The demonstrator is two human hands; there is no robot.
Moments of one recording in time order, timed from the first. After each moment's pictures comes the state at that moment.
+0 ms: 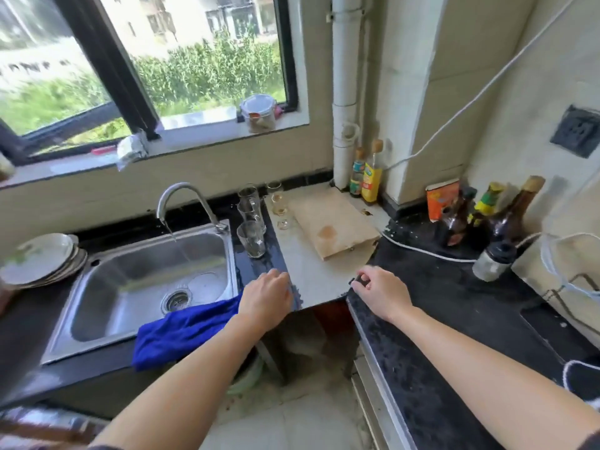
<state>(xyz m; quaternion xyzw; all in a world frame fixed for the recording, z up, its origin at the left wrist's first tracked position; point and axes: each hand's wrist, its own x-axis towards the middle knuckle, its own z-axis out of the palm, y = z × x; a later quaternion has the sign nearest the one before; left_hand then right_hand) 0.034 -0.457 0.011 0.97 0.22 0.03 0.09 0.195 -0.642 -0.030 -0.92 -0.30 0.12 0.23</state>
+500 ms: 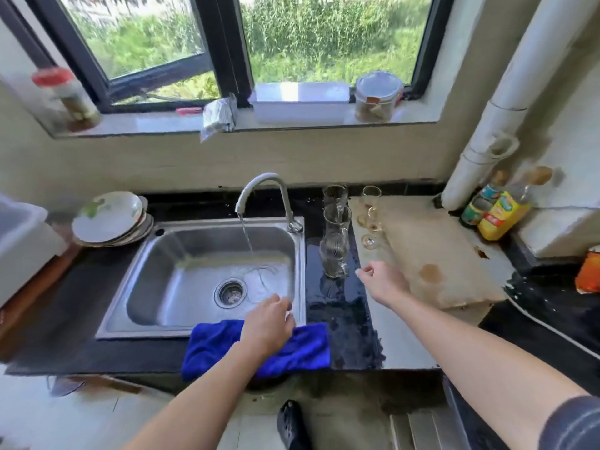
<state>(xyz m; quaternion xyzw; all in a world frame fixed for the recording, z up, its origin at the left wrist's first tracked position) -0.001 -0.265 -0.064 0.90 0.38 -0.04 0.19 0.237 -0.359 -0.069 -0.91 -0.31 0.23 0.17</state>
